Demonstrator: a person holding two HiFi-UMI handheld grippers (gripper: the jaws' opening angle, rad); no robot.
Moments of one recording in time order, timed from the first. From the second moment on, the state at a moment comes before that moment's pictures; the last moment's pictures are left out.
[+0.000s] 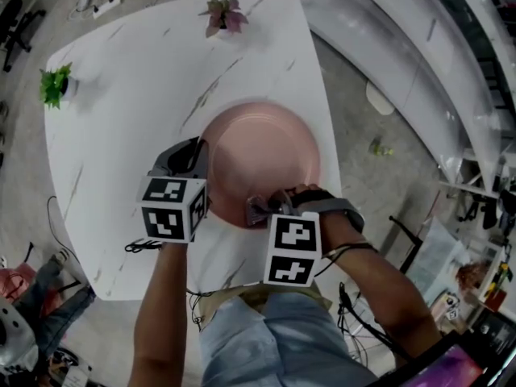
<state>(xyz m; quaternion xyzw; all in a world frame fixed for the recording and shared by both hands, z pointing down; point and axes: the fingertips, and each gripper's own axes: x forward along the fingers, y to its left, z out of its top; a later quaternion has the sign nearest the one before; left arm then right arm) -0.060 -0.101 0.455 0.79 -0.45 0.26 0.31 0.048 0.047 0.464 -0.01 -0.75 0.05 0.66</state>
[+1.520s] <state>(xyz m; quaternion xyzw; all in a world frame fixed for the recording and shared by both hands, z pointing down) -0.055 -0.099 0.453 0.80 -0.44 0.27 0.31 0.083 -0.117 0.465 0.27 -0.72 0.11 0.63</state>
